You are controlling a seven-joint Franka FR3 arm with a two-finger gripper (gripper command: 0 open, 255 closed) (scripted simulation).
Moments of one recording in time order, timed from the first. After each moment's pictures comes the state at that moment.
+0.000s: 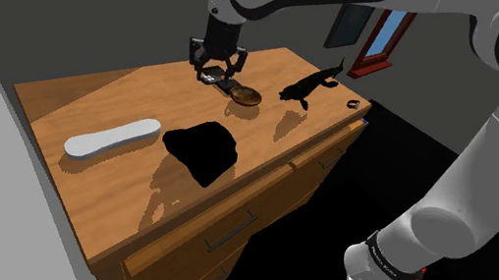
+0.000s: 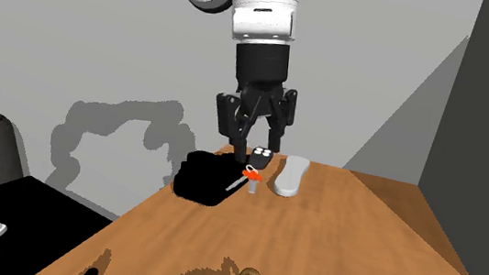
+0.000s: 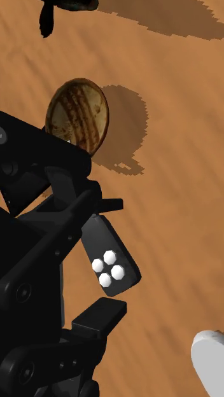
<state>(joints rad) -0.04 0.20 0.48 -1.75 -0.10 1.99 0.87</state>
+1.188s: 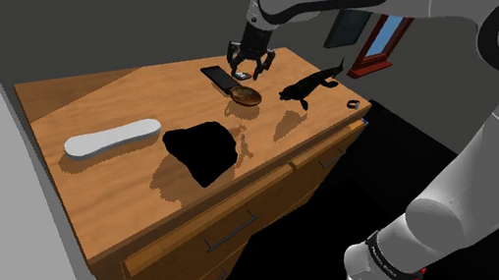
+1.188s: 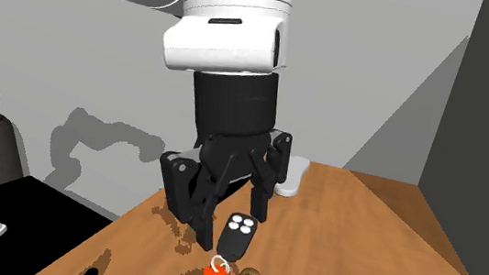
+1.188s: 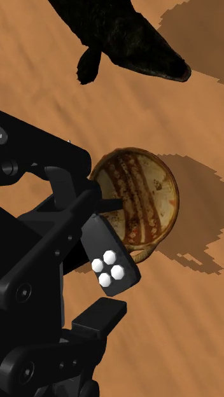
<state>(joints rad) -0.20 0.21 0.39 -1.81 -0.07 2.06 0.61</state>
